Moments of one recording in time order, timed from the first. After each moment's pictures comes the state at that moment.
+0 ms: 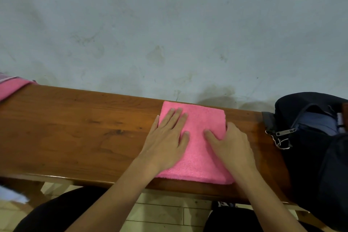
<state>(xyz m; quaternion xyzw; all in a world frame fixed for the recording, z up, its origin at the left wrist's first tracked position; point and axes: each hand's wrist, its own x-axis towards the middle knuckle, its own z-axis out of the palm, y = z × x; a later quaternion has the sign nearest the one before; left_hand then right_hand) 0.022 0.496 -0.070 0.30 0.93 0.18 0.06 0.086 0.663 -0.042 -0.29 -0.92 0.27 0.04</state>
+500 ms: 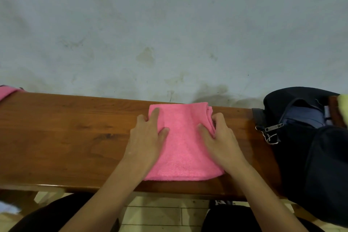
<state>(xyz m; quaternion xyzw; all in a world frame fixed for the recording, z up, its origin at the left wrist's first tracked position) 0.026 0.490 -0.046 0.13 0.95 0.28 0.04 0.088 0.674 -0.044 -0.15 -0.89 0.42 0.08</state>
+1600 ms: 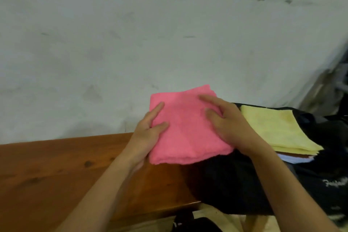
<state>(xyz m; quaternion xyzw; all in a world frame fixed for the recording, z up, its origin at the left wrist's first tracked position) 0.064 0.648 0.034 0.18 0.66 0.70 0.21 0.164 0.834 0.082 -0.13 -0.88 0.42 0.19</state>
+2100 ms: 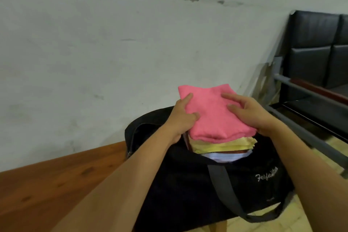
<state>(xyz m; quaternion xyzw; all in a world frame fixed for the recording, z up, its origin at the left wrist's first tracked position) 0.111 0.900 0.048 0.34 0.68 0.59 0.28 0.254 1.066 0.074 -0.27 -0.88 0.35 0.17</state>
